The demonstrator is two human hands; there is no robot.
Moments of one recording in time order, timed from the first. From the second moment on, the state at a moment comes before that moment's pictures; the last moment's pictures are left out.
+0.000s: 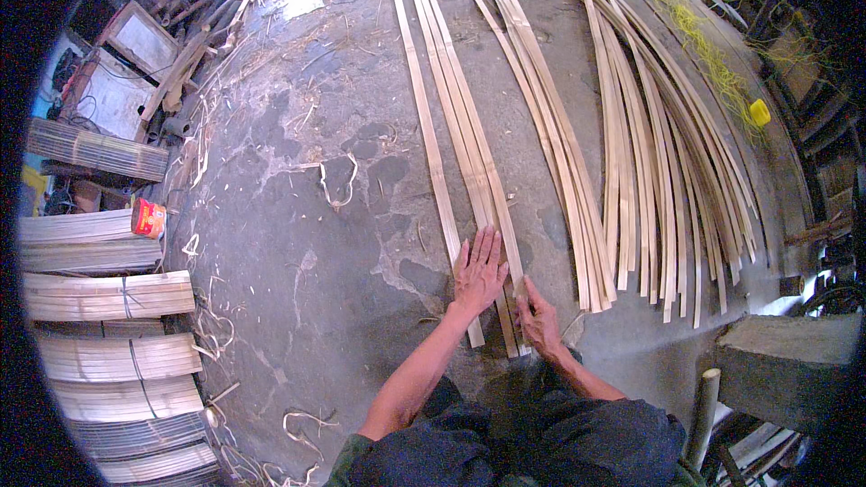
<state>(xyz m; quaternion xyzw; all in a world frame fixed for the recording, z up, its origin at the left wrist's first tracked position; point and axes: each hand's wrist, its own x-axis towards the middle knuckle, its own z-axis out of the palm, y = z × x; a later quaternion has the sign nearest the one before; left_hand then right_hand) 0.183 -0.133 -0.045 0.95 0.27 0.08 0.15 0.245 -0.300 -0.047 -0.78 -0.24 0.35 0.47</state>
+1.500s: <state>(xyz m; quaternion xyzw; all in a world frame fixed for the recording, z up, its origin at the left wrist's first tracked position) 0.162 -0.126 -0.028 0.68 0.46 0.21 0.53 0.185 -0.273 -0.016 -0.74 -0.38 0.34 0.45</state>
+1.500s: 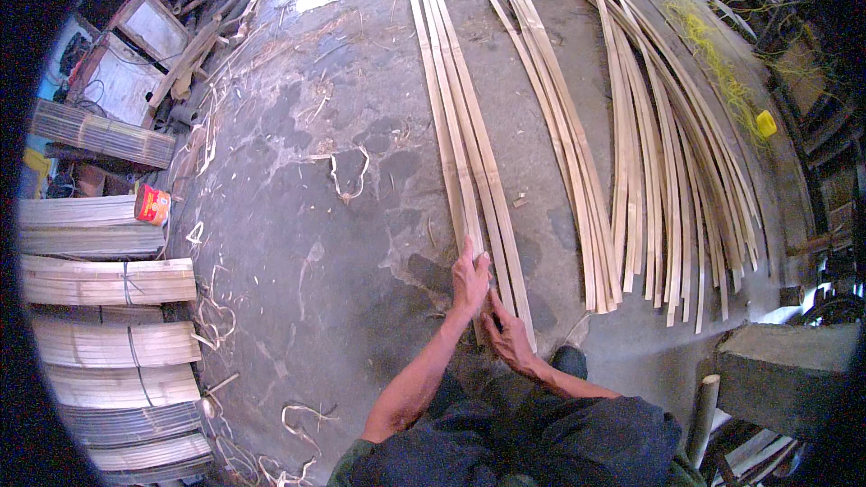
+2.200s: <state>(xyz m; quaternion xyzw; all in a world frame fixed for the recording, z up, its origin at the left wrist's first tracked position) 0.166 -0.128 -0.034 0.71 0.47 0.21 0.48 0.196 -0.283 -0.035 -0.73 -0.40 0.37 0.41</state>
